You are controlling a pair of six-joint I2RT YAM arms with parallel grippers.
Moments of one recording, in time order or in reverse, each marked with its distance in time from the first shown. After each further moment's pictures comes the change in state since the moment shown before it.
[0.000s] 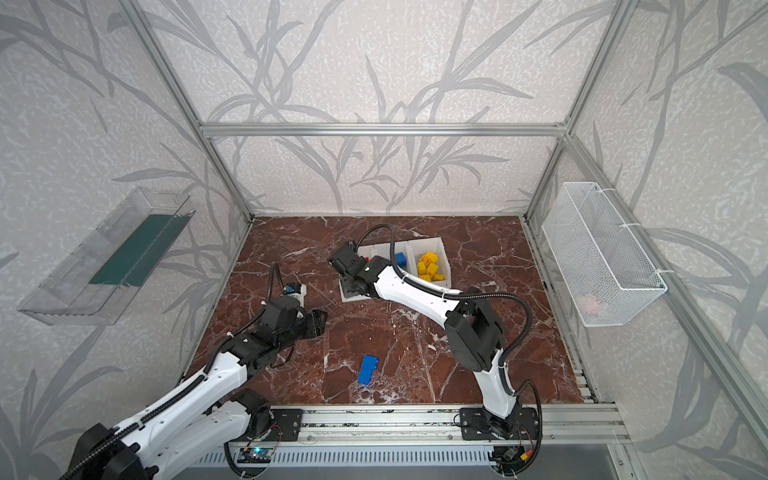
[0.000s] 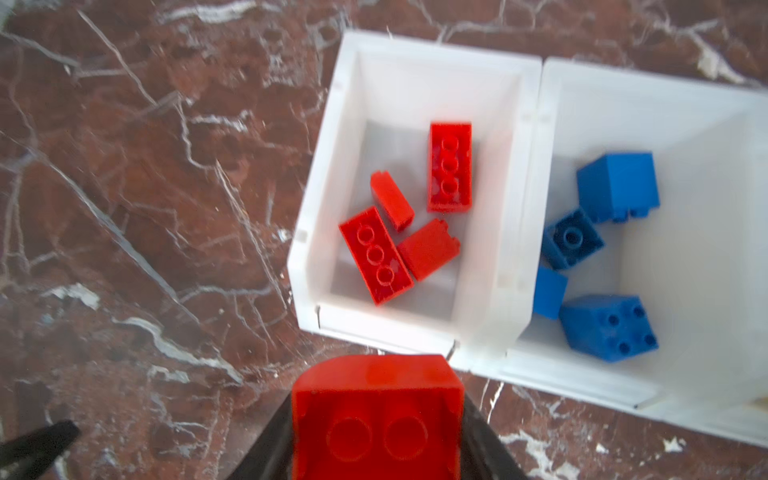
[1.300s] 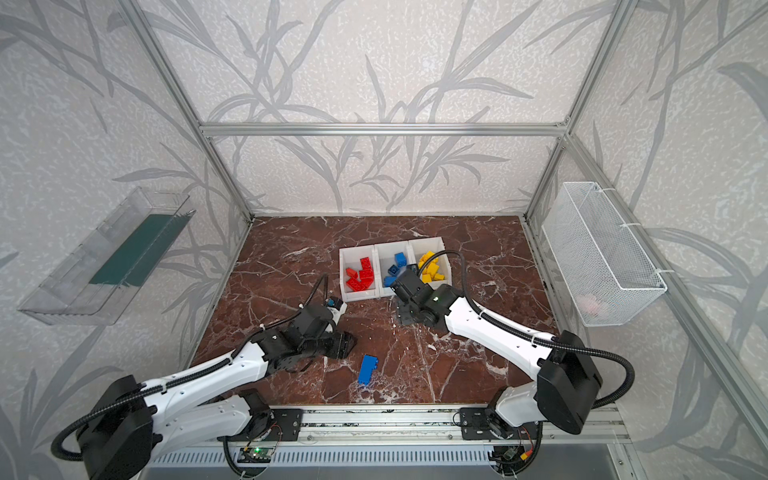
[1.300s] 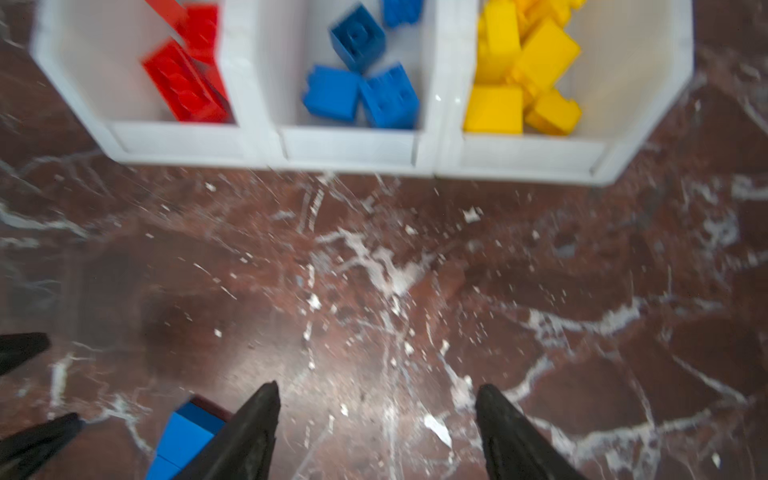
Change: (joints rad) left arm -0.304 0.233 0.064 -0.013 0.147 0.036; right arm -0.080 -0.701 -0.838 -0.023 0.009 0.137
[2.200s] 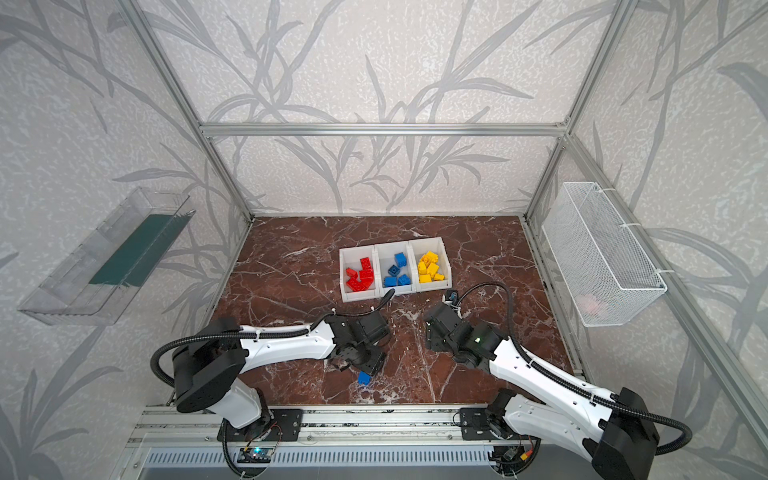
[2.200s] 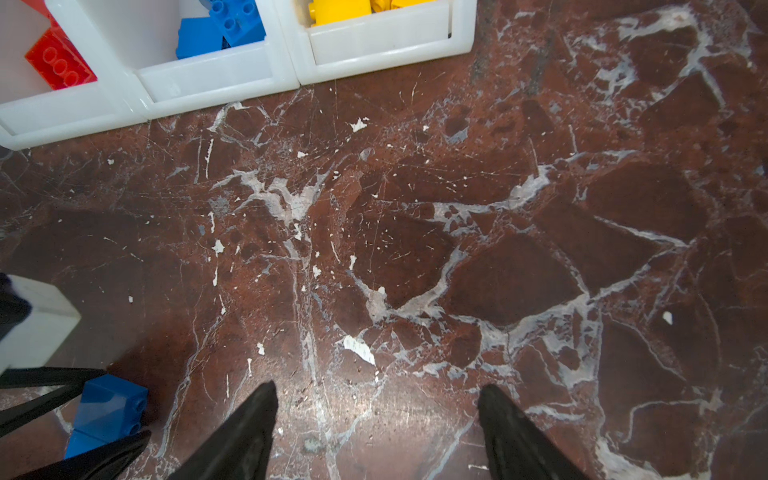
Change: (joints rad) left arm -0.263 0.515 0.384 -0.280 -0.042 -0.069; right arm 0.000 -0.370 -0.311 0.001 0.061 0.152
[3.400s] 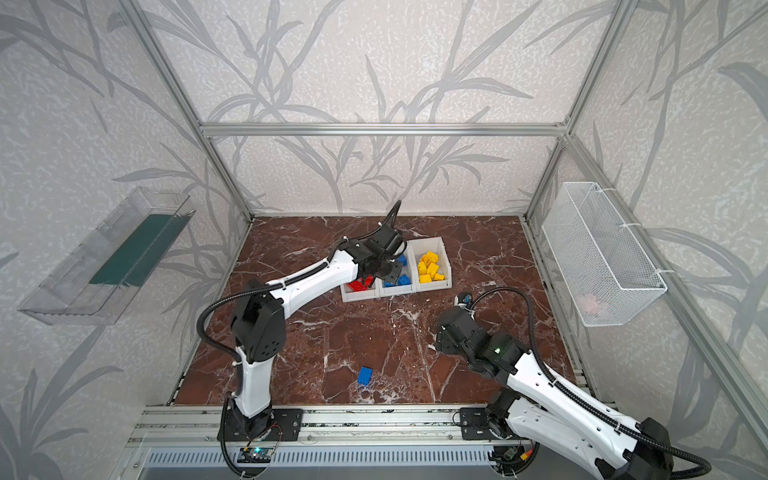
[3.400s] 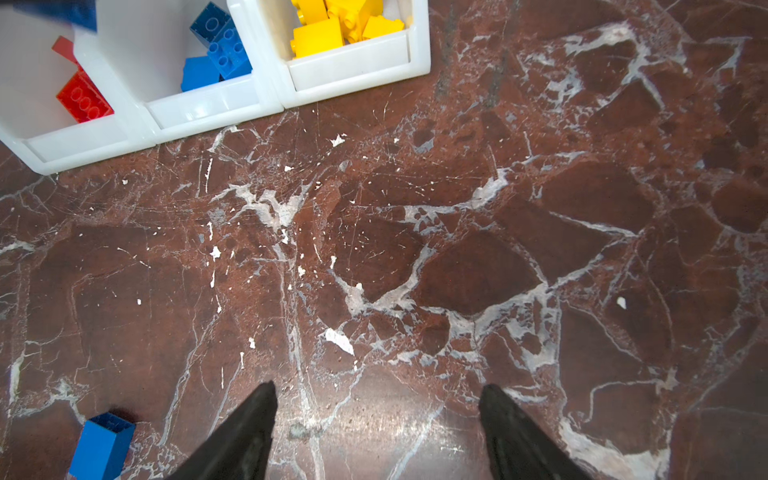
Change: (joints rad) left arm 0.315 0.433 0.900 -0.129 -0.180 0.332; right arm -0.041 -0.154 -0.022 -0.076 0.001 -0.015
